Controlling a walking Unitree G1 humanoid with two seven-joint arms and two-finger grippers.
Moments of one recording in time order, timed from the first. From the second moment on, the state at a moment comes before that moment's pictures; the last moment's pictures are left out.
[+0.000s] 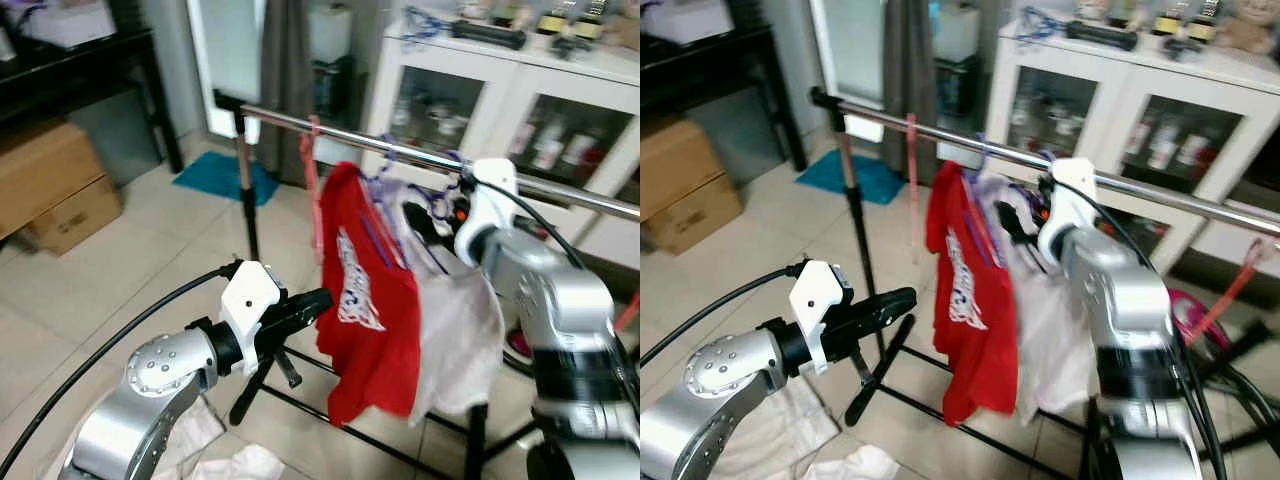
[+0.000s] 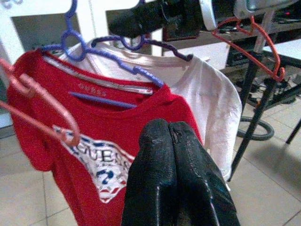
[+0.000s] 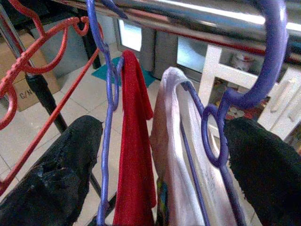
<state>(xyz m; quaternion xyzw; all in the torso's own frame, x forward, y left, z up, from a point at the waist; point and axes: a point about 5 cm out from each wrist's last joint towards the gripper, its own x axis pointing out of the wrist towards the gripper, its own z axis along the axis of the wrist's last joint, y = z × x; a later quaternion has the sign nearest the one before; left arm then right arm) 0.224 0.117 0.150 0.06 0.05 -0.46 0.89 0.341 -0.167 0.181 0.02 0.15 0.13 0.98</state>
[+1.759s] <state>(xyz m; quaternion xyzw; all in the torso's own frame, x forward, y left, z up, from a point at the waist) 0.224 0.118 0.149 0.06 0.06 -0.46 0.89 0.353 -0.197 0.164 0.03 0.21 0.10 0.97</state>
